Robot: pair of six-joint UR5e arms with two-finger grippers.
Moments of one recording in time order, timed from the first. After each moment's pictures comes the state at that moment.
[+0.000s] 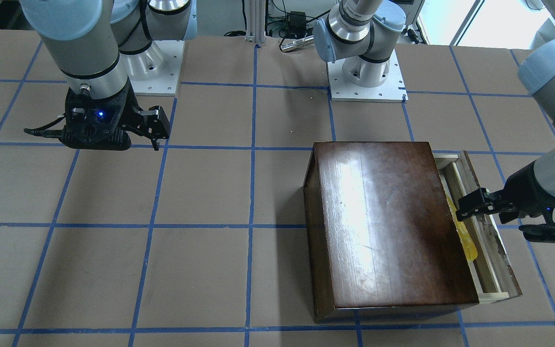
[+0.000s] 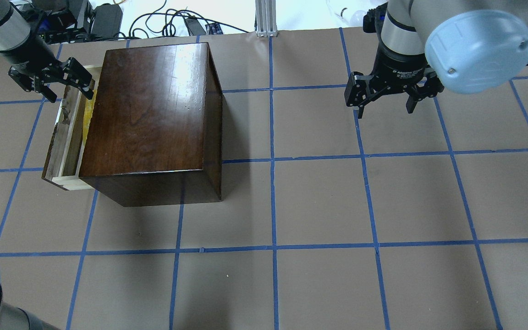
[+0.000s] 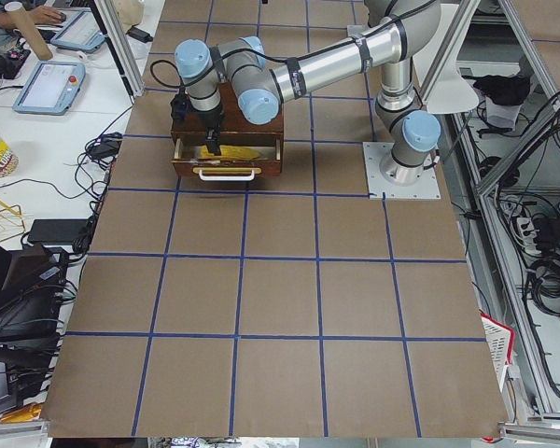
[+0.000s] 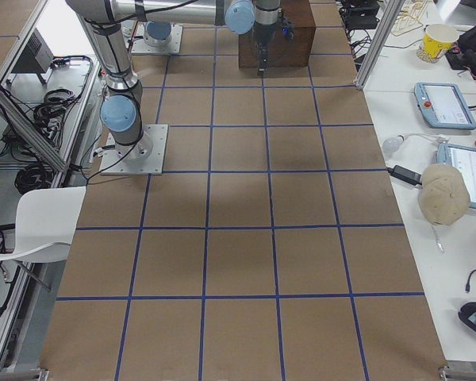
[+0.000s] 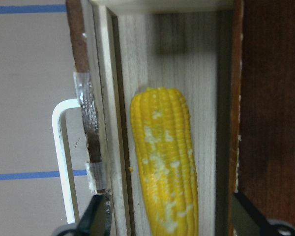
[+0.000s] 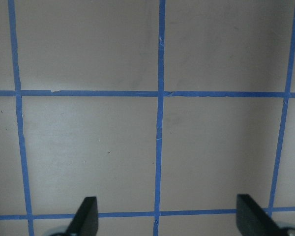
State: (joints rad) left arm -1.23 -1.90 -1.42 -1.45 1.52 0.37; right arm 1.65 -1.48 1.58 -1.62 -1.64 0.06
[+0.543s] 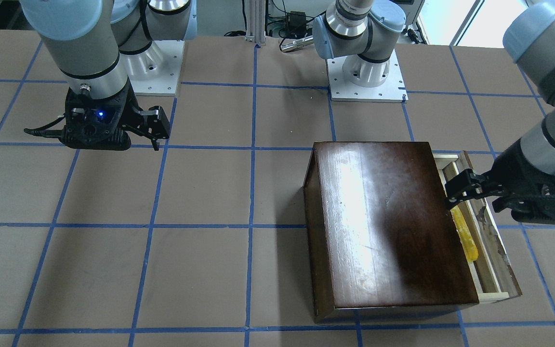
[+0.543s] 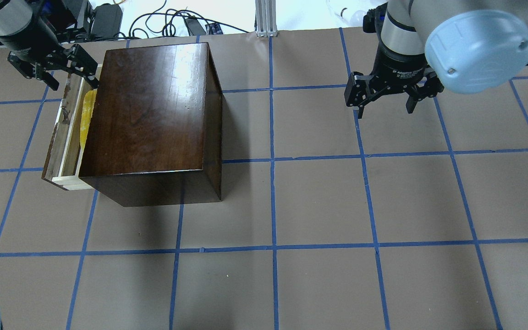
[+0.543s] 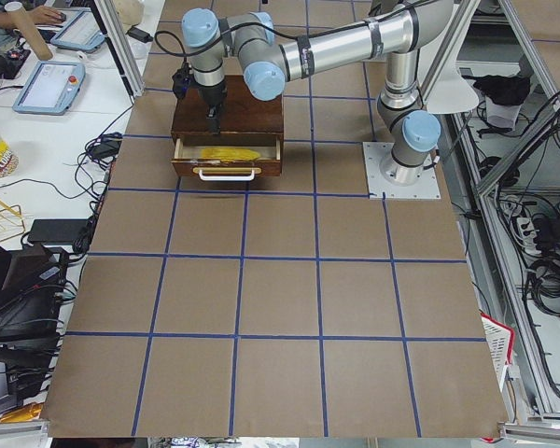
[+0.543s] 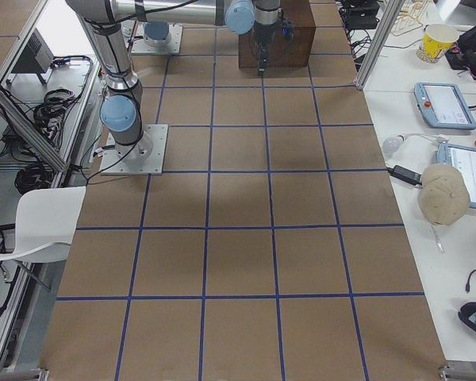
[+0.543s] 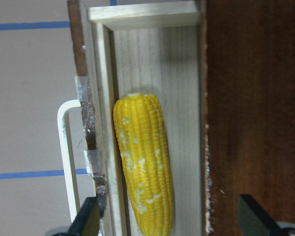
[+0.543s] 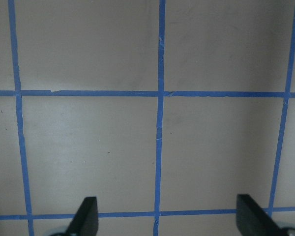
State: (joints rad) left arm -1.32 -1.83 -1.42 -1.46 1.54 0.29; right arm 1.65 -1.48 1.58 -1.62 -1.64 0.06
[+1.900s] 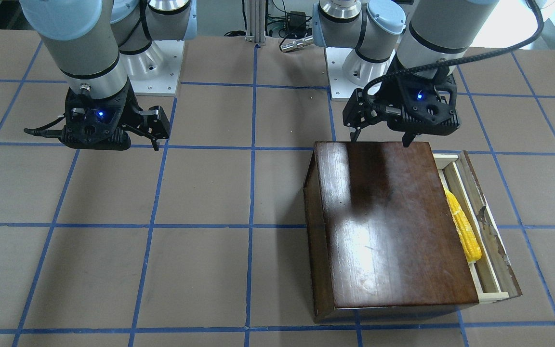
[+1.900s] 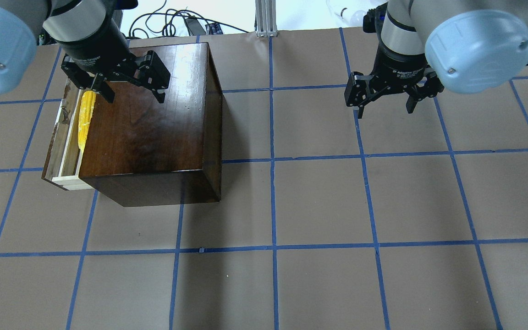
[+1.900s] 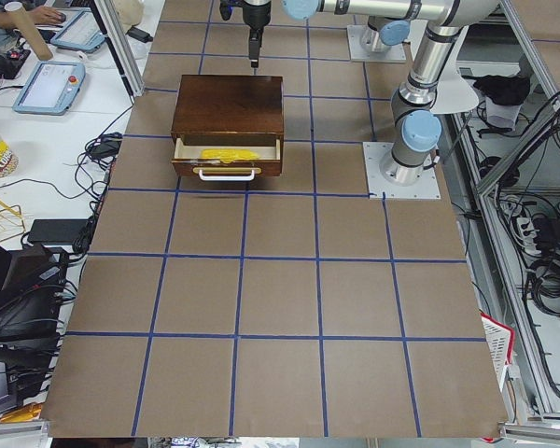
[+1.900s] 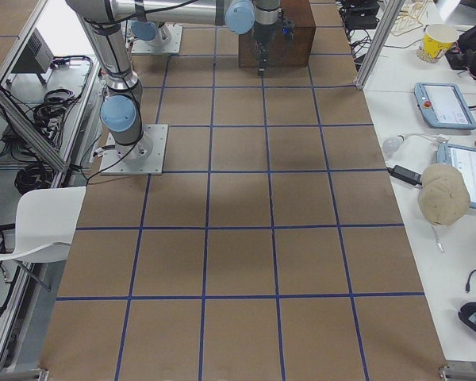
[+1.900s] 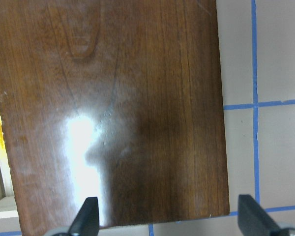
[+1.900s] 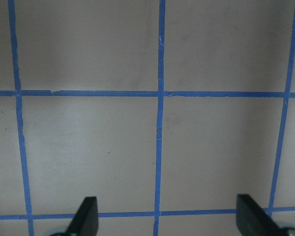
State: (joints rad) left arm -1.60 -1.60 -1.51 -1.56 1.57 0.04; right arm 1.65 -1.48 1.58 -1.62 -1.64 0.06
